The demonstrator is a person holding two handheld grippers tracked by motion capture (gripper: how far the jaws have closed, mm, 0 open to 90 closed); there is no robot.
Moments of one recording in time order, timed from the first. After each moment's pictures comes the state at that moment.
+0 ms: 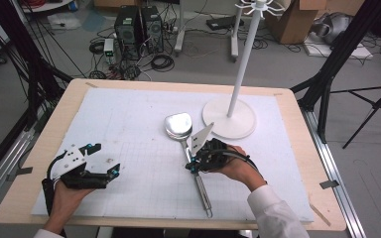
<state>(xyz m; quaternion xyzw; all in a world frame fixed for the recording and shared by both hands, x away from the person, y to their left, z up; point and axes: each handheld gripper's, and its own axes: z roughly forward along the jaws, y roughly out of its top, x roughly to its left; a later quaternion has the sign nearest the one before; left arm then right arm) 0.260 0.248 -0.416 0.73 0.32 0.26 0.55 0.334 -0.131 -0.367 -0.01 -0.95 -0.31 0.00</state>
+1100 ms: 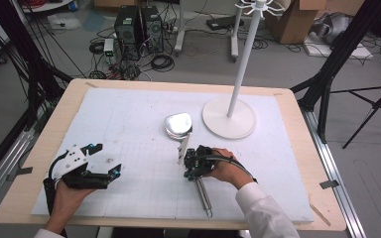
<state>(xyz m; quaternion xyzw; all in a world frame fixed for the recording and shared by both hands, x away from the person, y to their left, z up) 0.261 0.245 -0.417 0.73 0.31 0.26 0.55 0.339 -0.101 -0.404 0.00 -0.98 -0.18 0.02</state>
